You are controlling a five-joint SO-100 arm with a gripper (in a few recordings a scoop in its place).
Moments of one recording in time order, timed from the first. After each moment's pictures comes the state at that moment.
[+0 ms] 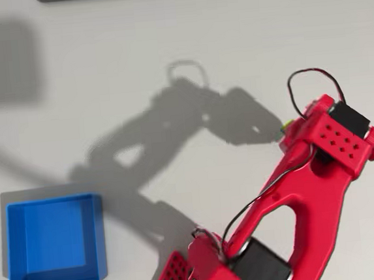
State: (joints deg) arm 42.5 98.3 111.4 60.7 15.7
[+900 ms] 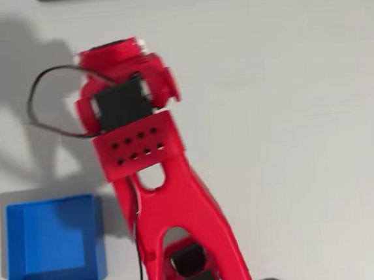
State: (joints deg) arm -19.7 111.0 102.6 60.7 6.6
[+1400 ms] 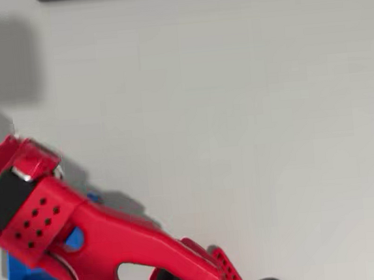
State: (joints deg) arm -54.1 111.0 111.0 61.2 8.7
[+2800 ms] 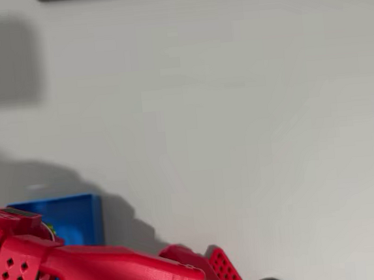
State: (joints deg) arm -67.9 111.0 115.4 71.7 6.3
